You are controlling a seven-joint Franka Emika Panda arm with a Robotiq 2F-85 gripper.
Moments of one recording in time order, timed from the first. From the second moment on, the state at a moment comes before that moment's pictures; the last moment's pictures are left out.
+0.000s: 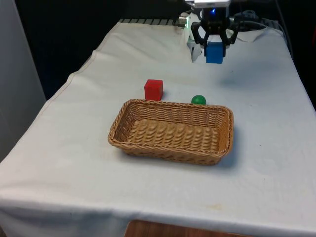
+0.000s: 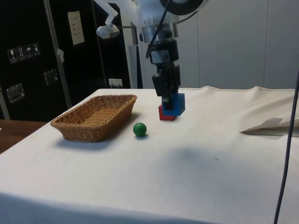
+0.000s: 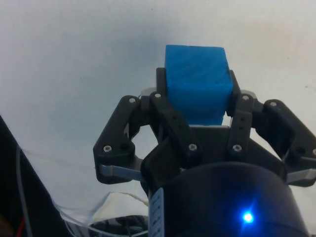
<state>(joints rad) 0.13 -0.03 -0.05 -2.54 0.08 2.42 0.10</state>
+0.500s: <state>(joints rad) 0.13 0.08 -0.06 -2.36 0.08 2.36 0.09</state>
